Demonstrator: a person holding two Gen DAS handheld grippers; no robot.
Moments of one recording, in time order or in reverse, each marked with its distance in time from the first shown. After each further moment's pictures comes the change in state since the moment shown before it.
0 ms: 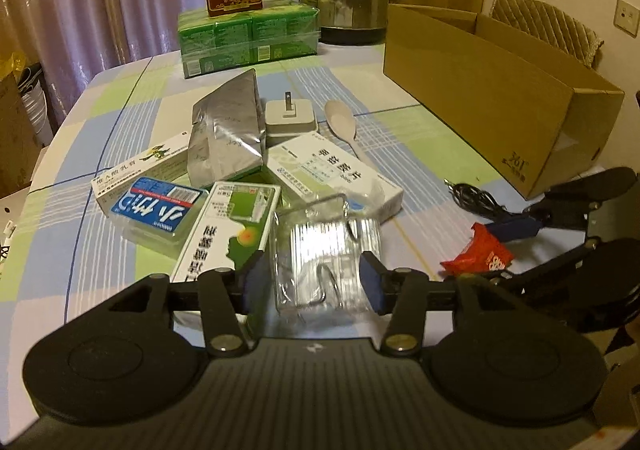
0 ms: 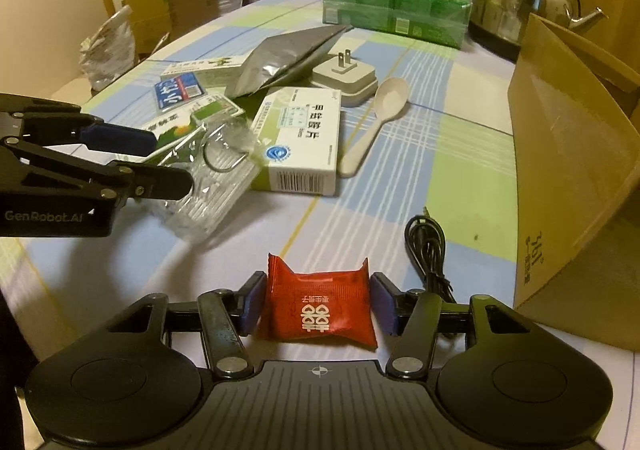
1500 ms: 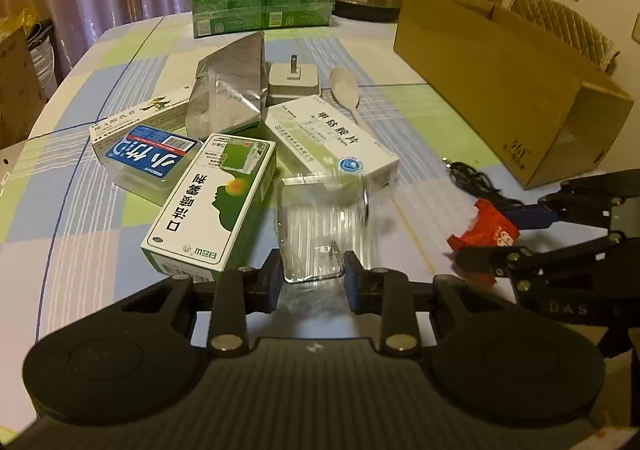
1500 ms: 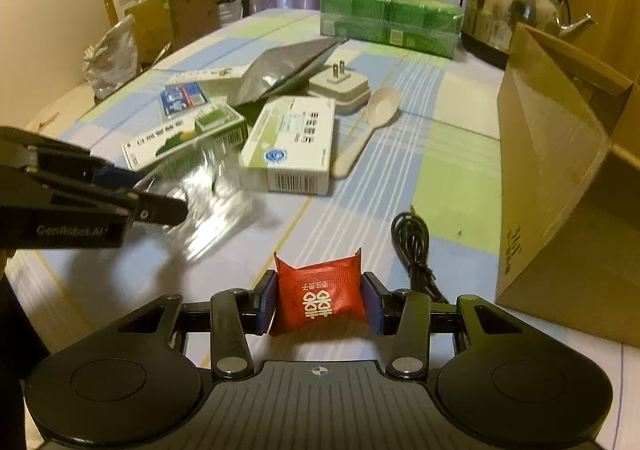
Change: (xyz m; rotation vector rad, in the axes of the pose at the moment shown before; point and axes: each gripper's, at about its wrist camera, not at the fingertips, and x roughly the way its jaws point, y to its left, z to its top) left arm 0.001 -0.004 -0.010 -0.110 0.070 -0.004; right arm -0.021 -0.003 -0.007 0.004 -0.043 0.000
